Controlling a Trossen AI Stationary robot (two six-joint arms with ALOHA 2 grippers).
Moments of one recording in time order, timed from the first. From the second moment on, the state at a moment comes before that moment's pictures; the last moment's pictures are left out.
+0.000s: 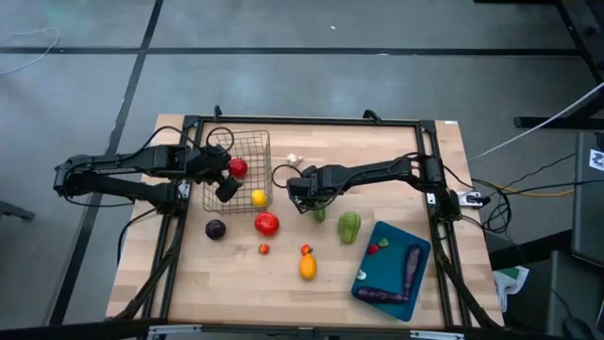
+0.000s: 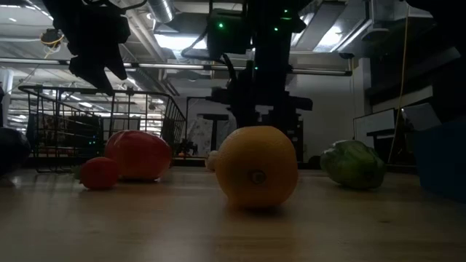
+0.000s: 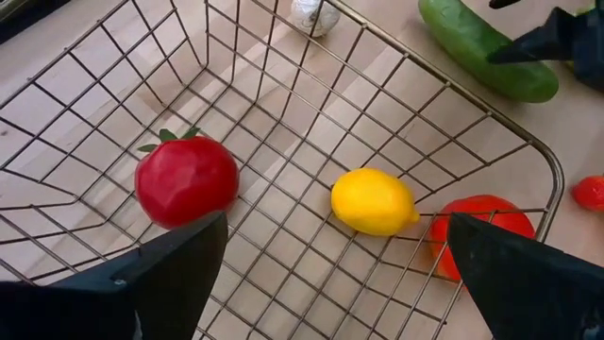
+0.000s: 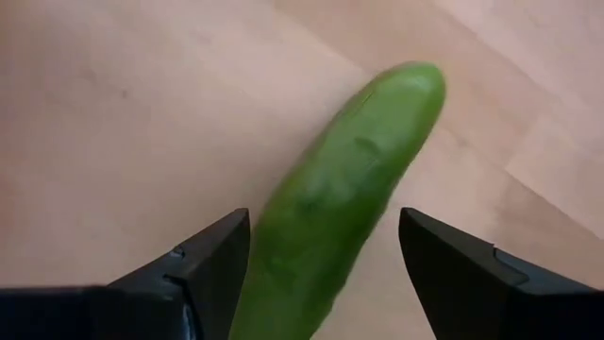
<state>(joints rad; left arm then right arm) 0.17 0.85 0.77 -0.88 -0.20 -0.56 -0.01 2.11 1.68 -0.99 0.24 0.97</state>
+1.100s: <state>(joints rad) 0.16 0.84 0.87 -0.83 -0.11 -0.43 0.01 2.10 1.77 -1.19 0.18 0.72</state>
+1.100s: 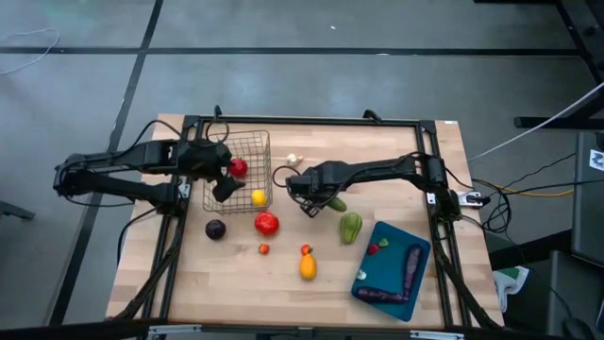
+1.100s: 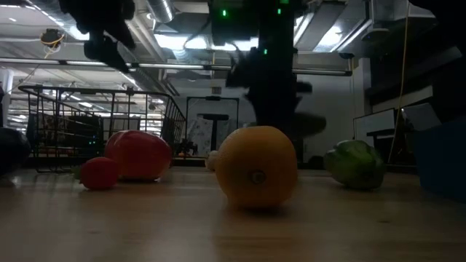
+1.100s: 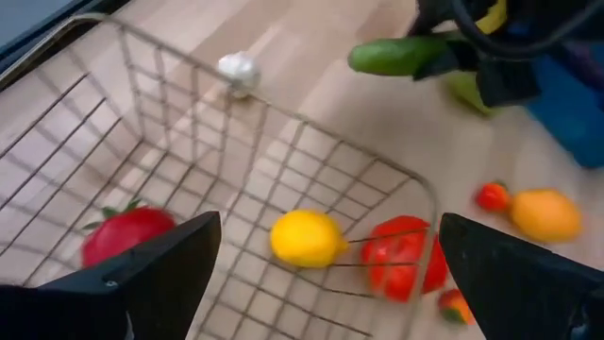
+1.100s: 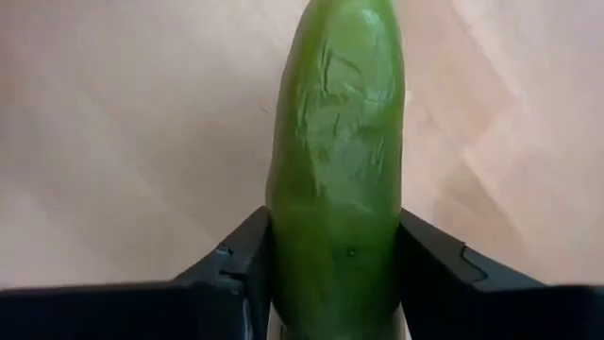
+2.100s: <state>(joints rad) -0.33 0.86 0.92 -0.78 -0.14 -0.94 0.56 2.09 1.95 -1.57 -0.05 0.26</state>
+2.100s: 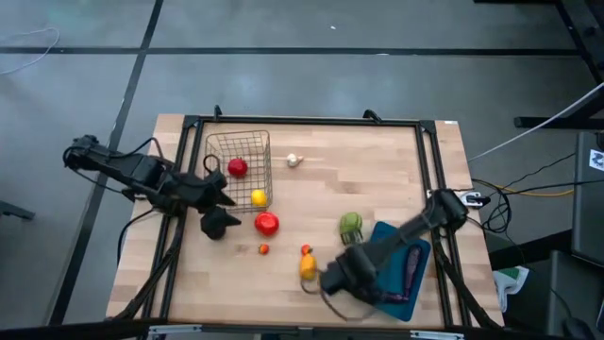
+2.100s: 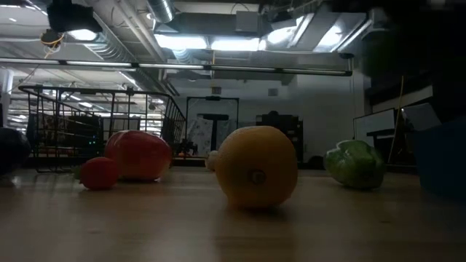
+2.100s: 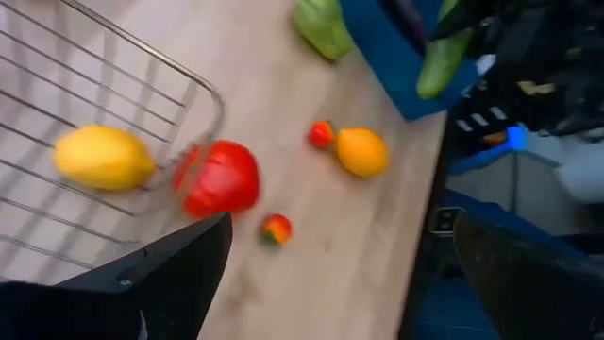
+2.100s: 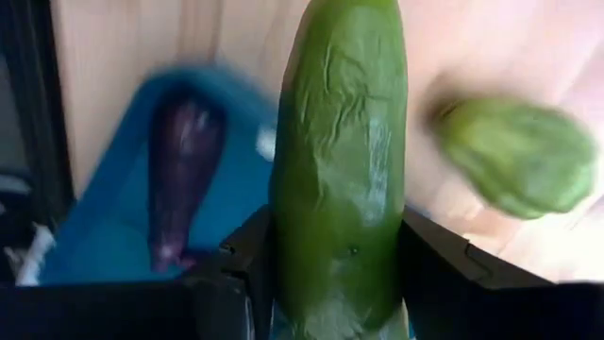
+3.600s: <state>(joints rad) -0.66 1.03 0.92 -0.89 -0.08 -1.30 0.82 2.03 1.75 -1.57 -0.02 0.44</state>
